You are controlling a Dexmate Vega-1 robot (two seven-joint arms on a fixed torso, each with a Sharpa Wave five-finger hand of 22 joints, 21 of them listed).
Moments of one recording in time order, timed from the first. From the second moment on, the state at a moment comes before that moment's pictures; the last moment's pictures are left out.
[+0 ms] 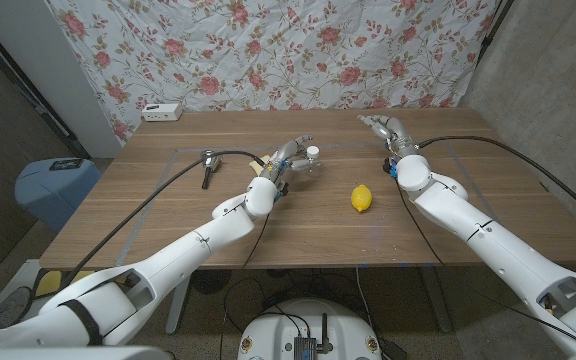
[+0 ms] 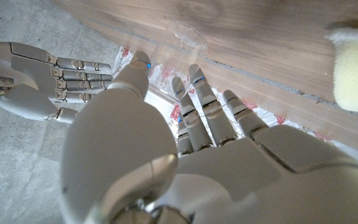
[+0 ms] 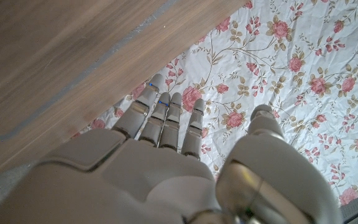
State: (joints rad) left arm 0.66 0.42 0.78 -1.41 0.19 0.03 0.36; left_hand 1.04 -0.02 0.48 -0.16 0.17 0.26 -0.06 0.18 0.17 0.85 -0.13 0.19 0.19 0.81 -0.09 0.17 0.16 0.28 0.05 0.17 0.17; right arm -0.78 -0.58 -0.50 -1.64 0.10 -0.24 -0.42; right_hand 0.38 0.05 0.24 -0.09 0.17 0.47 -0.08 0.17 0.19 0.44 0.04 0.18 0.18 0.36 -0.02 0.20 0.20 0.55 -0.03 0.19 0.17
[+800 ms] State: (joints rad) left arm 0.66 0.42 0.78 -1.39 0.20 0.05 0.37; left_hand 1.02 -0.02 0.48 -0.14 0.17 0.24 -0.06 0.18 0.17 0.83 -0.15 0.18 0.19 0.79 -0.09 0.17 0.16 0.26 0.05 0.17 0.17; right arm -0.82 -0.51 -0.44 -1.45 0.27 0.11 -0.37; right_hand 0.34 0.07 0.24 -0.07 0.17 0.39 -0.03 0.17 0.18 0.42 0.06 0.18 0.18 0.32 -0.01 0.19 0.20 0.55 -0.04 0.19 0.17
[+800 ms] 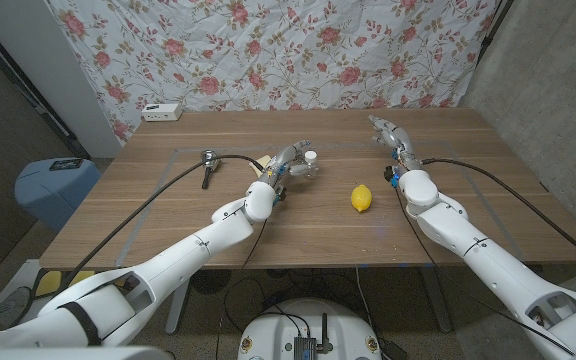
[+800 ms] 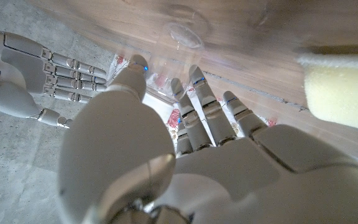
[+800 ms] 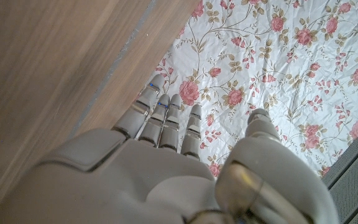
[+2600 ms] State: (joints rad) left arm 0.69 0.42 0.79 -1.35 0.20 0.01 0.41; left_hand 0.98 -0.02 0.43 -0.14 0.17 0.18 -0.10 0.18 0.17 0.76 -0.17 0.18 0.19 0.71 -0.07 0.17 0.16 0.21 0.05 0.17 0.17; right arm -0.85 -0.48 -0.42 -1.40 0.34 0.25 -0.34; right_hand 0.32 0.09 0.25 -0.08 0.18 0.42 -0.03 0.19 0.18 0.42 0.06 0.19 0.18 0.32 -0.01 0.19 0.19 0.56 -0.03 0.19 0.17
